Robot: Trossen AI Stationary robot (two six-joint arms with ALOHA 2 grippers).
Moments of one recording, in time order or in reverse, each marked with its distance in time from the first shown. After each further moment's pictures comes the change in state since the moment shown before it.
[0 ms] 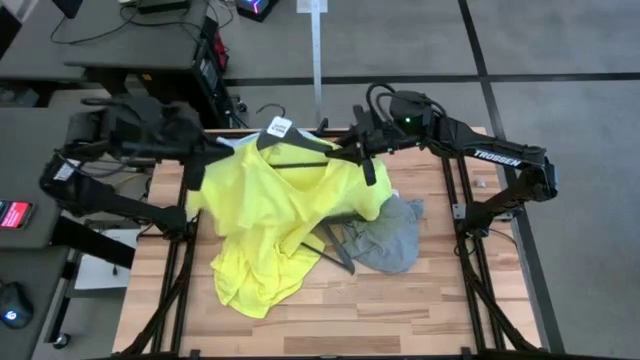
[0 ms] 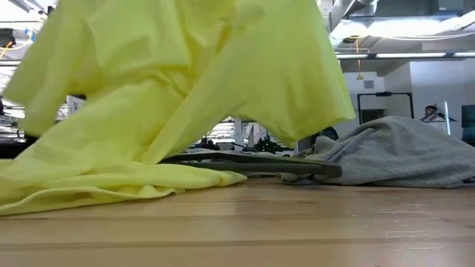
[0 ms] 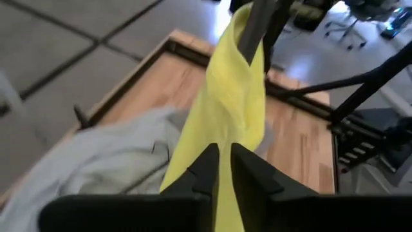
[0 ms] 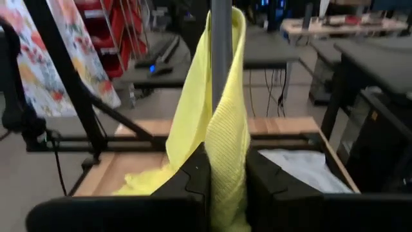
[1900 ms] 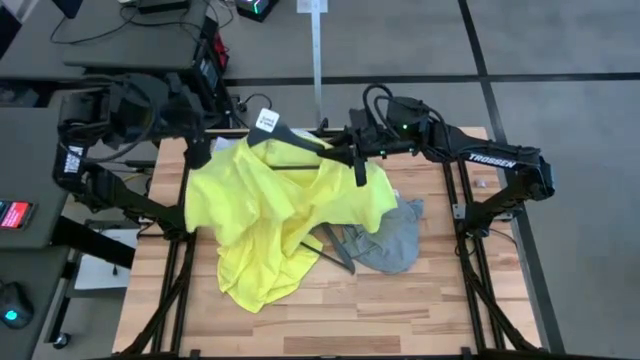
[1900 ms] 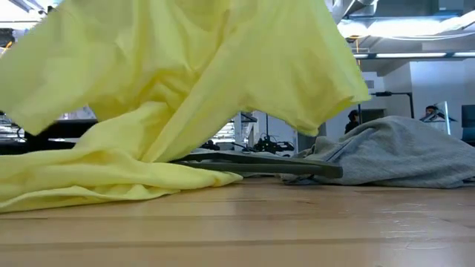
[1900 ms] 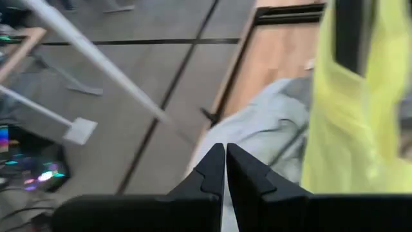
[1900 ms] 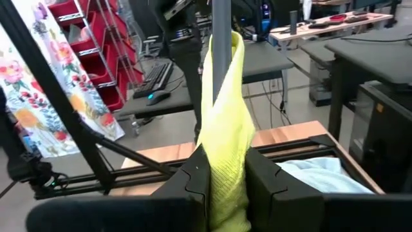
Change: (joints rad) left arm 0.060 0.196 0.330 -0.321 -0.293 0.409; right arm 0.049 0.029 0.000 0.062 0.094 0.162
